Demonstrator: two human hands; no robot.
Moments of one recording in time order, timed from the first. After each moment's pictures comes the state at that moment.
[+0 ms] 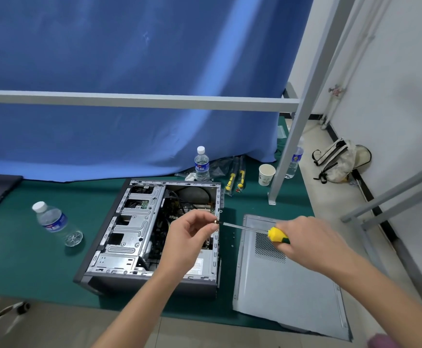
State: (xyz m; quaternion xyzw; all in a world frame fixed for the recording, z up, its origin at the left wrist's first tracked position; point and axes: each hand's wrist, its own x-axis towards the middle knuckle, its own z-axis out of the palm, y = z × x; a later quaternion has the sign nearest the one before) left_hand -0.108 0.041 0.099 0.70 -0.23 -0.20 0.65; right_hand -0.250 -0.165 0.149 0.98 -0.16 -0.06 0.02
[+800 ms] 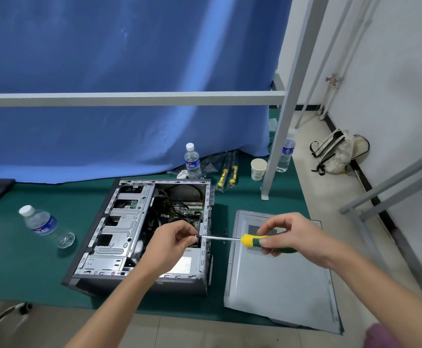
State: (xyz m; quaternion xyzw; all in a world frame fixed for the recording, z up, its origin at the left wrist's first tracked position) left_hand -0.085 0.045 0.071 0.85 -0.30 -0.20 0.39; right_hand -0.260 -0.205 0.114 0.71 -0.21 -0.07 -0.66
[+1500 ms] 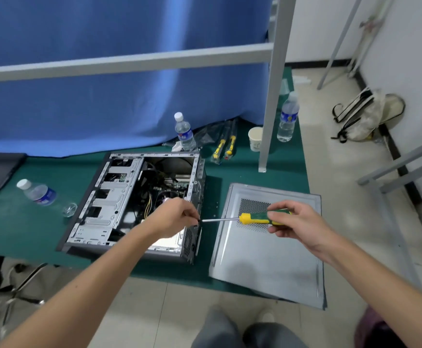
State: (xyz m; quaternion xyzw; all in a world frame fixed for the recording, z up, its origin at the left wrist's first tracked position) left_hand -0.093 -0.048 0.071 0.87 -0.37 -0.29 0.13; right_hand -0.296 -0.284 0.053 0.60 -0.34 0.01 -0.73
